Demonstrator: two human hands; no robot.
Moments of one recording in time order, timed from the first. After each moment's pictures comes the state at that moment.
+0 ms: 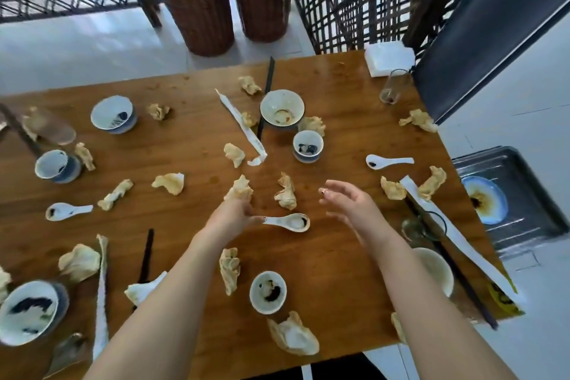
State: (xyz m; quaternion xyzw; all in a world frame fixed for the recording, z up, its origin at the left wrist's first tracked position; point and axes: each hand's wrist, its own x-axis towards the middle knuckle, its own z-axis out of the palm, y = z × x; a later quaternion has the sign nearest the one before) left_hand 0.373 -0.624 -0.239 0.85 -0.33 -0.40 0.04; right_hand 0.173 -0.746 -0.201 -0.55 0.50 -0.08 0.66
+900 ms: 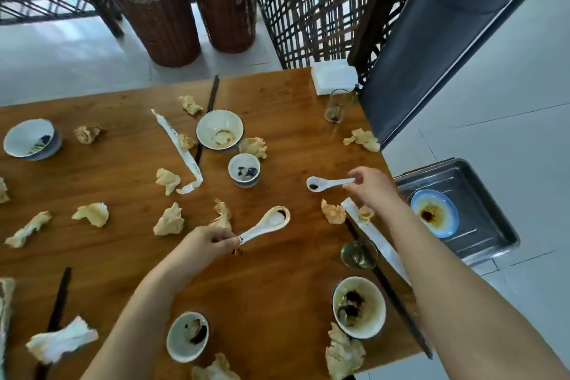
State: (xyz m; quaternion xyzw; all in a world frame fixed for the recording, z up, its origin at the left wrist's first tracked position) left_hand 0.309 -0.672 -0.199 0.79 -0.30 -0.50 0.19; right_hand 0.095 -0.923 -0.220 -0.75 0.57 0.05 0.34
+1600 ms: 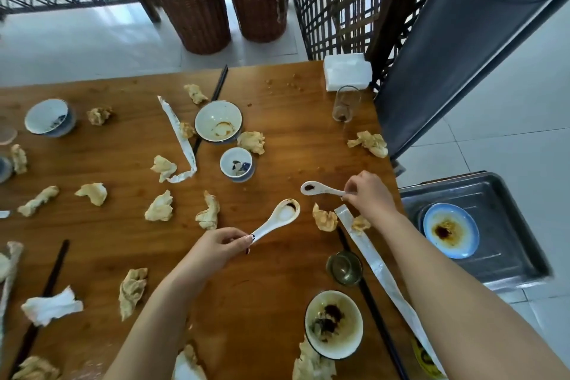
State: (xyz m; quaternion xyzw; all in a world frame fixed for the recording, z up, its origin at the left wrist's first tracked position) left_hand 0.238 -0.705 -0.202 0.80 -0.16 -0.51 0.29; right_hand 0.079 -0.961 -0.279 -0.86 0.44 0.07 0.24
